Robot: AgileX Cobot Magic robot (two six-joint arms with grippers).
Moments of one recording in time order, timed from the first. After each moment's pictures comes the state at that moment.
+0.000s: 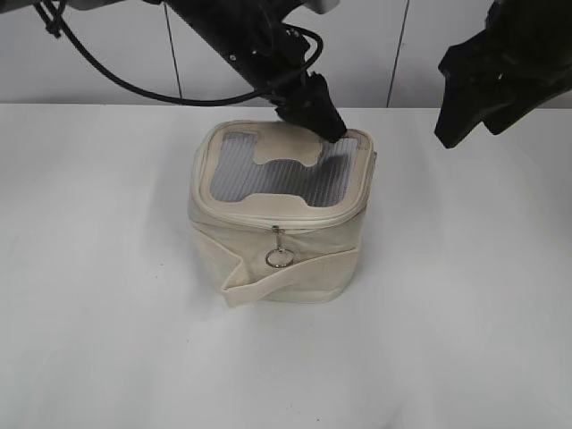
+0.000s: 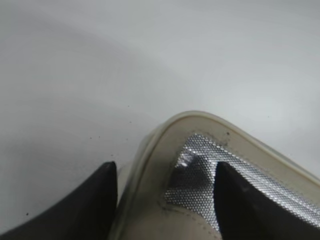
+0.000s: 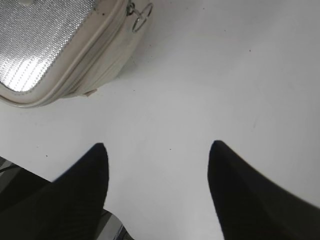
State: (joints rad) left arm -0.53 2.27 -2.07 -0.67 1.17 0.99; right arm 0.37 1.68 -1.51 0.15 1.21 -0.15
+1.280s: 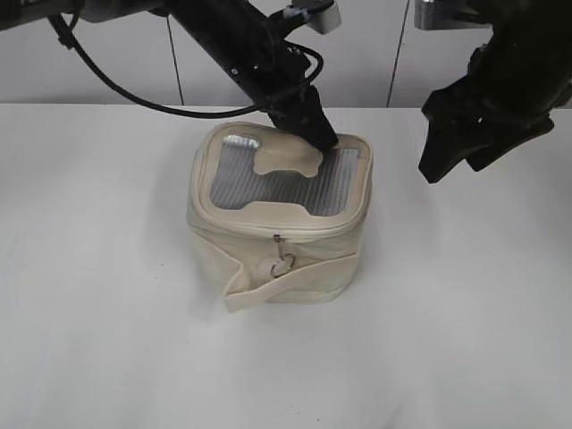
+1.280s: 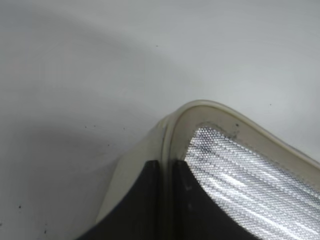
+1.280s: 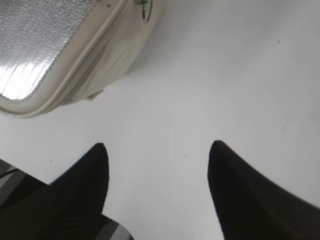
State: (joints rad) left arm -0.53 2.29 -2.07 -0.65 1.20 0.99; right arm 0.36 1.68 -1.37 0.21 1.09 -0.17
